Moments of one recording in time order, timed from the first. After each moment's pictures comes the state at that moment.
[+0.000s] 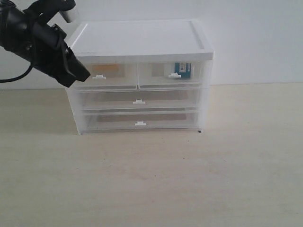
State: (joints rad) left arm -0.27 1.63 -1.39 -0.43 0.84 0.94; right arm 0.03 0.01 0.00 0.02 0.33 0.00
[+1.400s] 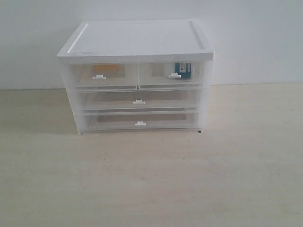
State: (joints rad) left arm -0.27 0.71 -0.88 0.09 0.86 -0.02; right arm 0.03 0.01 0.00 0.02 0.33 0.00
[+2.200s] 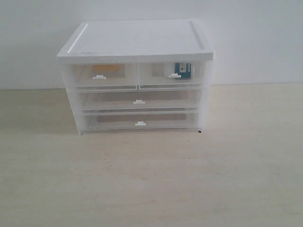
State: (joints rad) left arm -0.18 0.39 -0.40 0.09 0.33 -0.02; right arm 0.03 0.01 0.00 0.02 0.33 0.00
